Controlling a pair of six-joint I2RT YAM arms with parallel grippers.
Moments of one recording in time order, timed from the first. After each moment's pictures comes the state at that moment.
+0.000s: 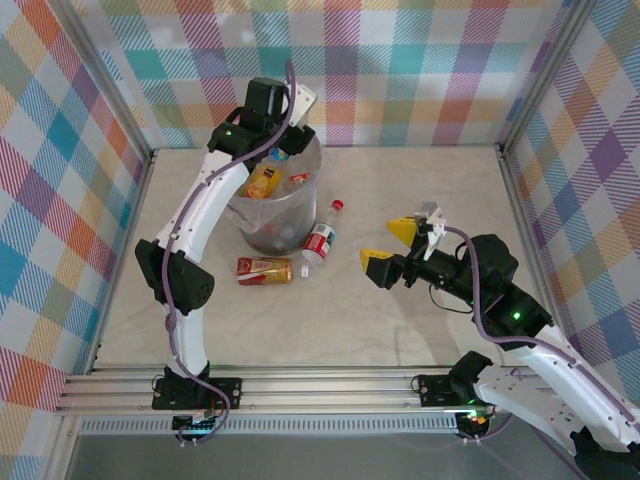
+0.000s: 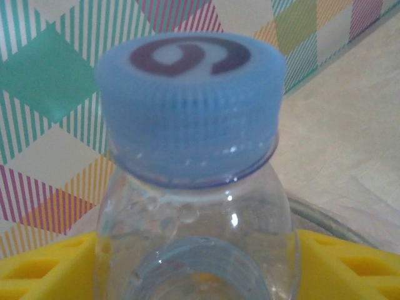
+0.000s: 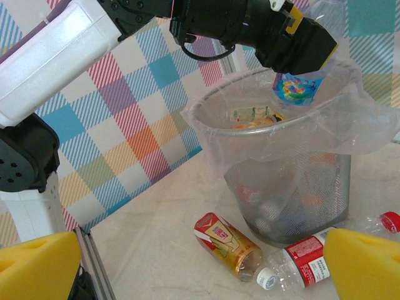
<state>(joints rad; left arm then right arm) -0.44 1.98 2.24 -0.77 -0.13 0.40 0.72 0.68 0.87 -0.24 -0.26 0.31</state>
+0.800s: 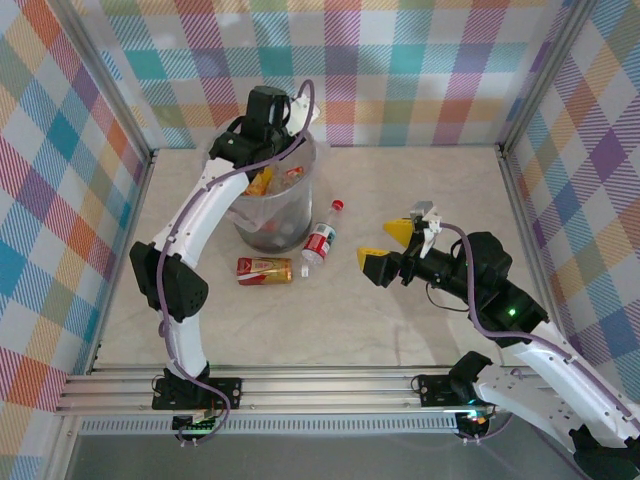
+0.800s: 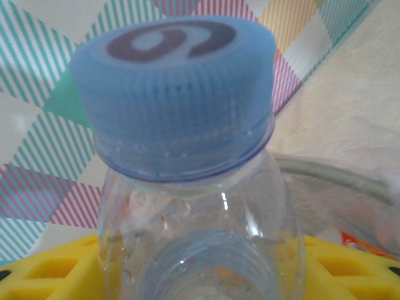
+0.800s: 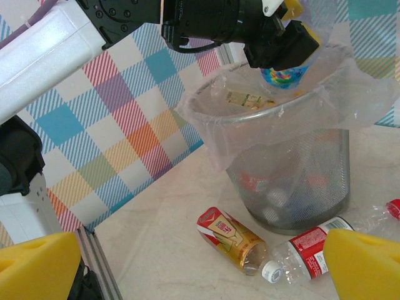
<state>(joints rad) -0.45 1.91 2.08 -0.63 -0.28 0.69 0.72 0.71 0.86 -0.24 -0.26 0.34</state>
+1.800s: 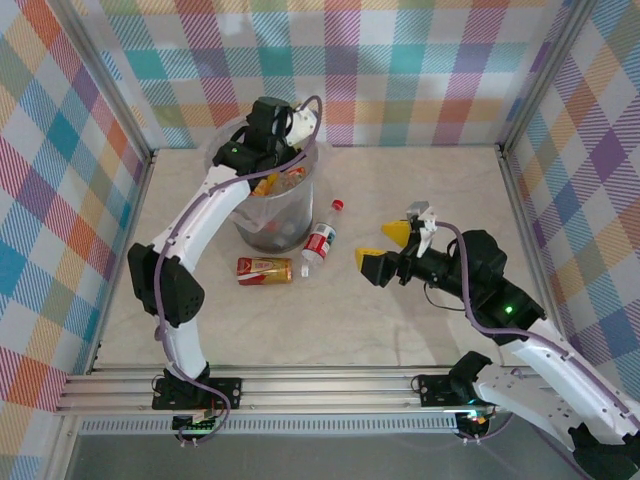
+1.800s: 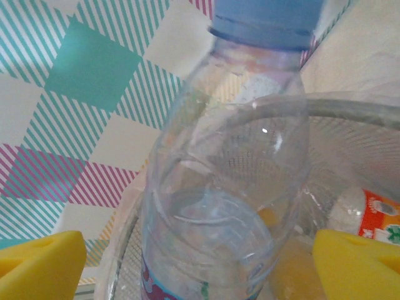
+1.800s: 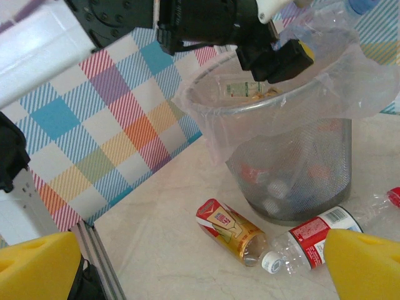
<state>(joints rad) -0.47 1.85 1.95 -0.59 -0.36 0.74 0.72 0.73 0.86 -0.26 -0.27 0.35</state>
